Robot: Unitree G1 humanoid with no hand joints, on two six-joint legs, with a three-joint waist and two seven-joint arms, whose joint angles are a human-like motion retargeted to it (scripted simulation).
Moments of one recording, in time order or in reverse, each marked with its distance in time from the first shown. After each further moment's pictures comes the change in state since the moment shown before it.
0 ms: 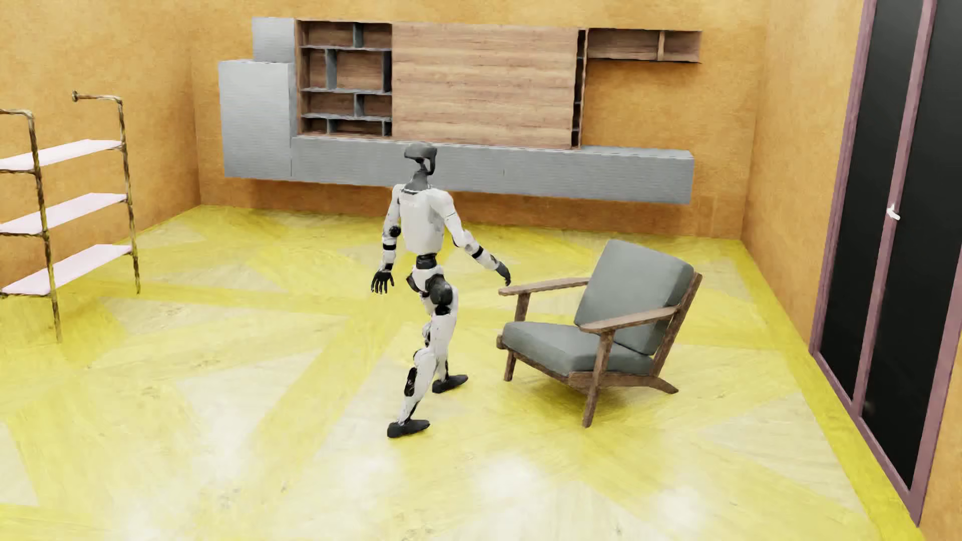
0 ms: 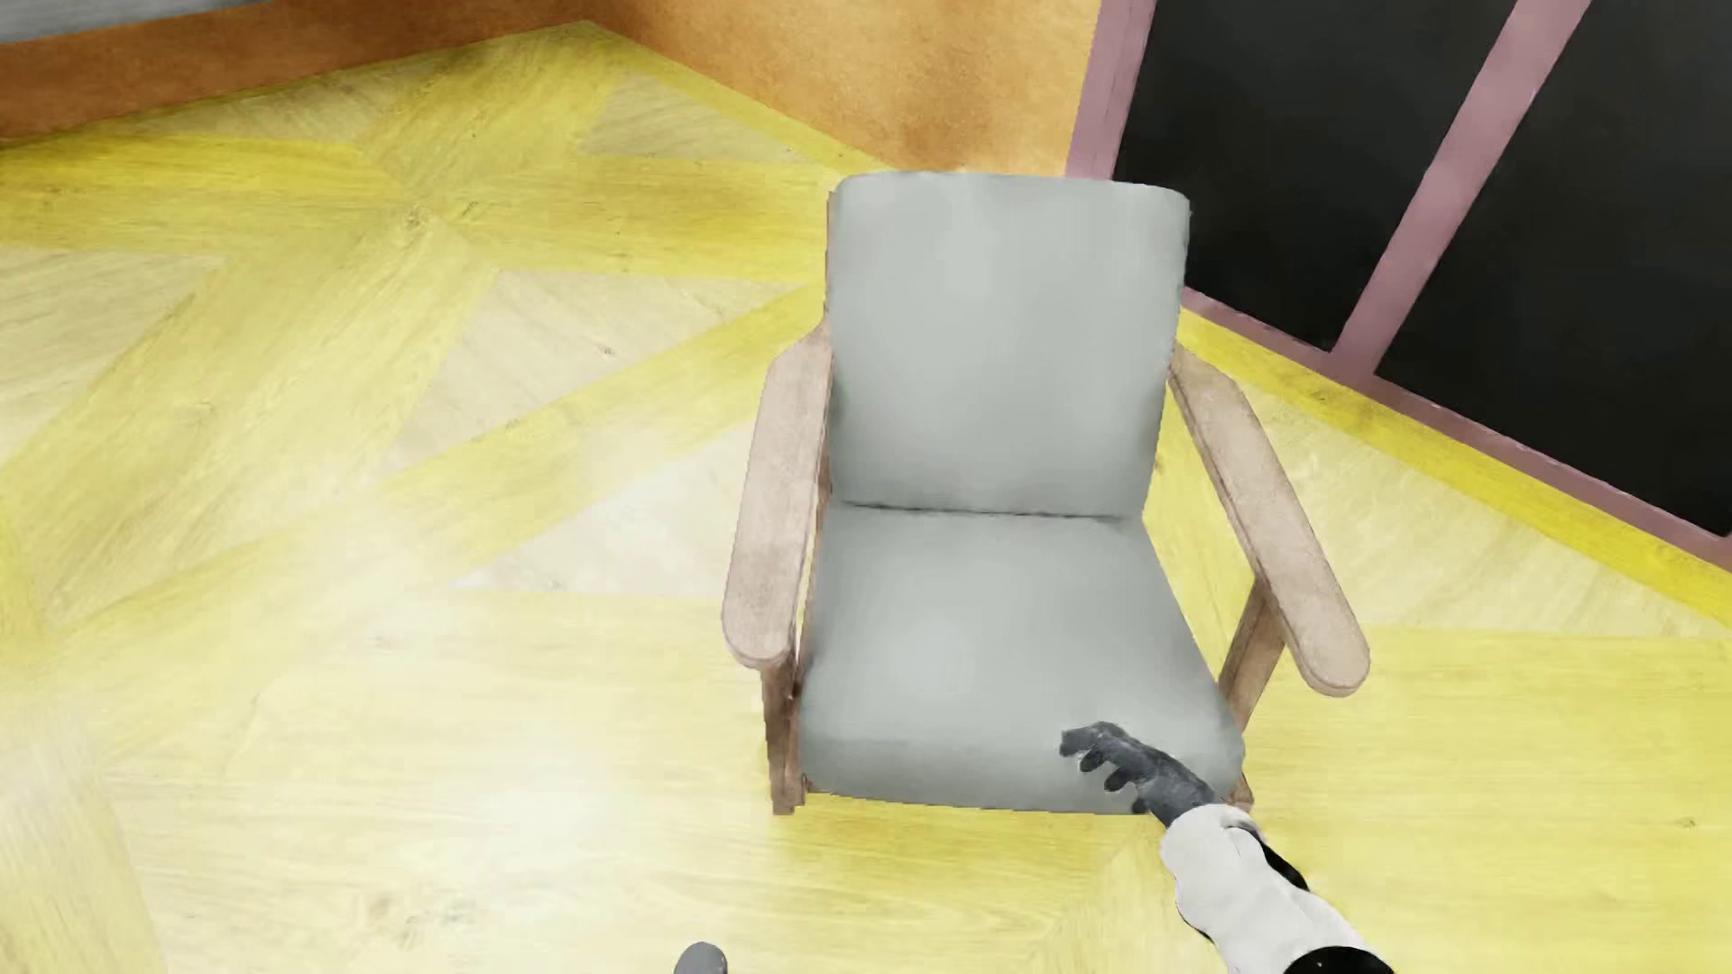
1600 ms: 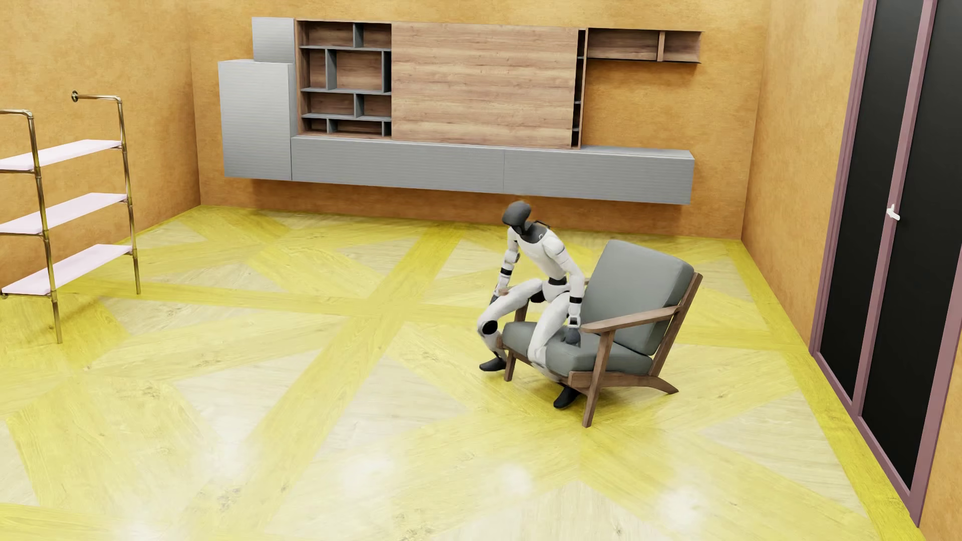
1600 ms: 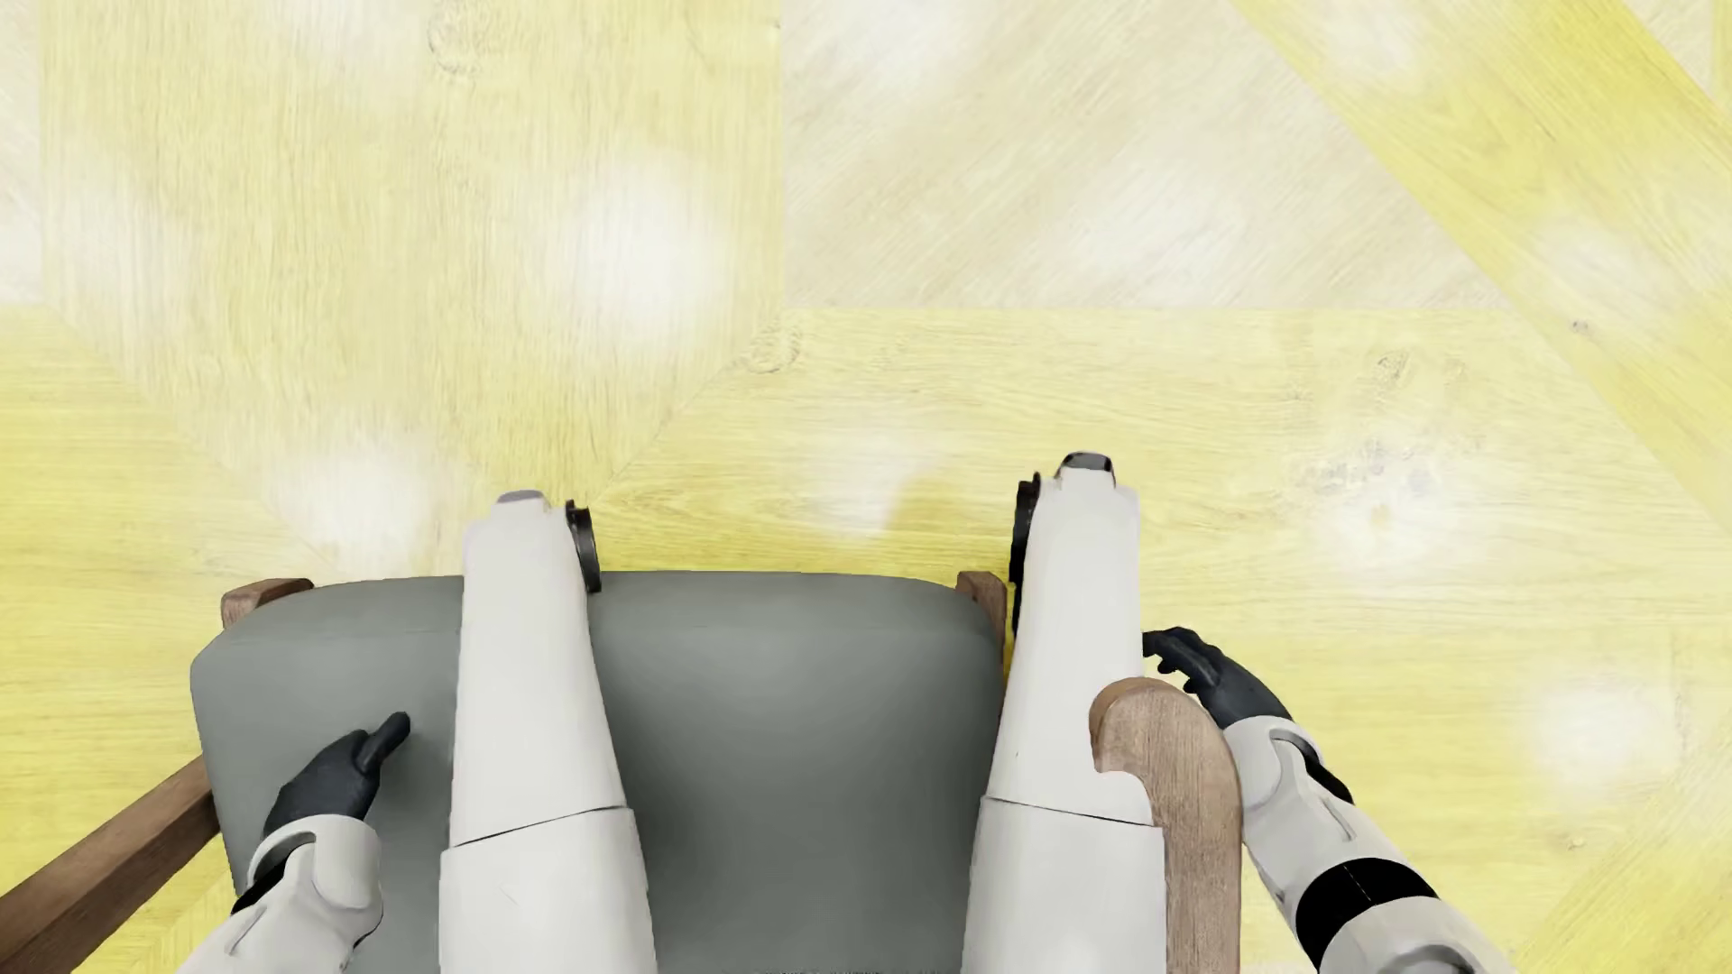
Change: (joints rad) body -0.852 -1.526 -0.083 0.089 -0.205 -0.054 -0.111 0.253 0.606 1.731 1.454 -0.429 -0.118 -0.677 -0.186 0.187 -0.059 0.062 0.236 -0.082 -0.065 -0.438 0.003 0.190 -0.020 -0.081 0.117 0.055 -0.090
